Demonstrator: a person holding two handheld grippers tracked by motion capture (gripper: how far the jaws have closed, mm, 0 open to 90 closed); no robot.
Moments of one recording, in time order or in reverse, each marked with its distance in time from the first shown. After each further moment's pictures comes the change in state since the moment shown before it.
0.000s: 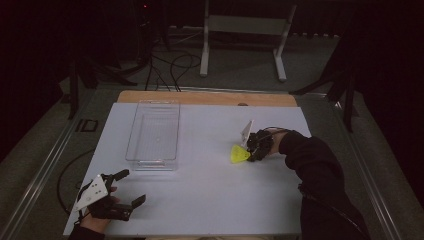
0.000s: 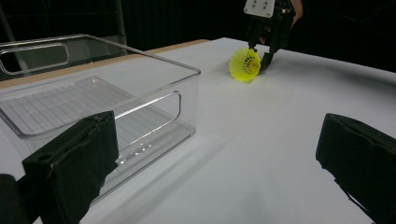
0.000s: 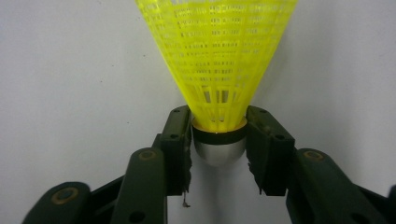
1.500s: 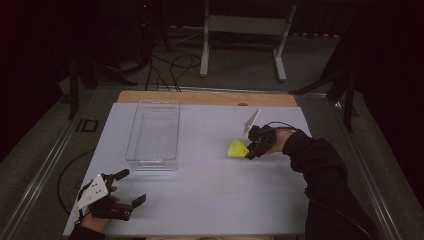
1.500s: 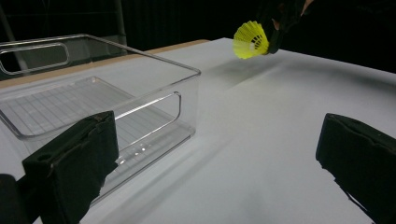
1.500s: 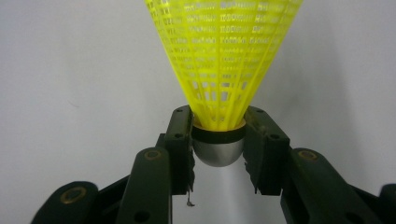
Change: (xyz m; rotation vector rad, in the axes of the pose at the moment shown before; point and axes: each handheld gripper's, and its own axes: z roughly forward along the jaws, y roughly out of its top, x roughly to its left) left arm 0.000 0.000 0.001 0.003 -0.001 0.001; right arm 0.012 0.011 -0.042 -0.111 0.068 0.216
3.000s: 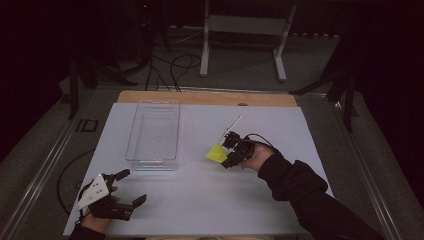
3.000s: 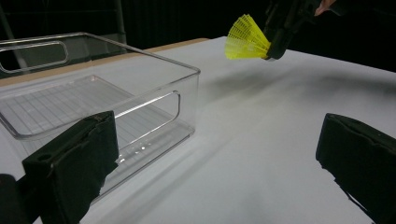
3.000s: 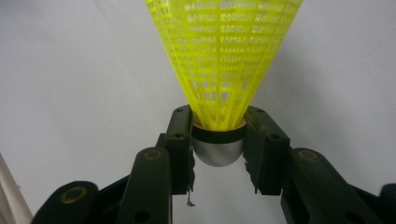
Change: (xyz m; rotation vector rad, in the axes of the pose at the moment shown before) left arm -0.001 0.000 0.001 0.008 0.002 -0.003; right arm 0.066 0.059 0.016 -0.066 -0.085 0.342
